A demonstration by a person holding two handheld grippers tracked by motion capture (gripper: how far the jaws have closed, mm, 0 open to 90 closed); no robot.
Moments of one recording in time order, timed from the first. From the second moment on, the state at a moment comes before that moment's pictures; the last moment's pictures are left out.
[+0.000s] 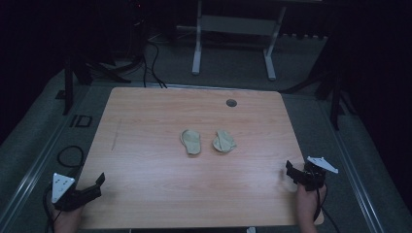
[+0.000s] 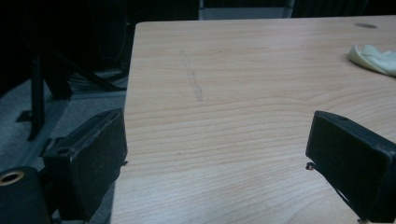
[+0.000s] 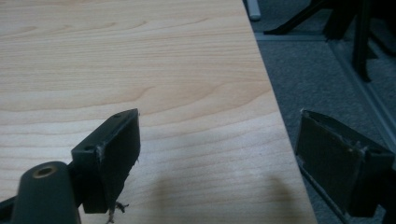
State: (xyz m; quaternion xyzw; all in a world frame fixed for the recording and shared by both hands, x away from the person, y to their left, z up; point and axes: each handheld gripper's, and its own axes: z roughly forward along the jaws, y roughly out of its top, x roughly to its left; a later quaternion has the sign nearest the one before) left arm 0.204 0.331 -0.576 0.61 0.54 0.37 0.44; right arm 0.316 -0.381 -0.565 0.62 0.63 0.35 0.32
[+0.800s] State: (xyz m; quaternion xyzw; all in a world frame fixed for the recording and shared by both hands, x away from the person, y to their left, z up) left arm 0.212 0.320 -0.572 0.60 0.55 0.36 0.45; right arm 0.308 -0.383 -0.567 0.56 0.71 0.35 0.24
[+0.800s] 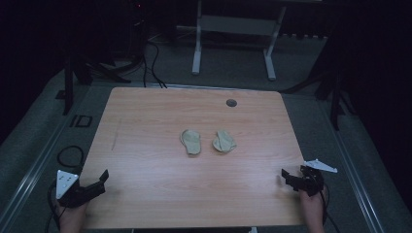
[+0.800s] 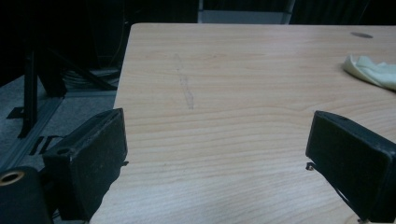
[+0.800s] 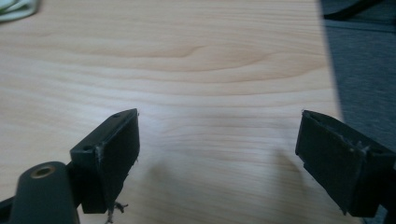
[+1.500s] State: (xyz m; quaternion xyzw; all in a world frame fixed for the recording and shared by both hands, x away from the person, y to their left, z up) left arm 0.209 0.313 -0.569 0.61 0.54 0.36 0.46; right arm 0.350 -0.301 -0.554 0.48 0.77 0.39 0.18
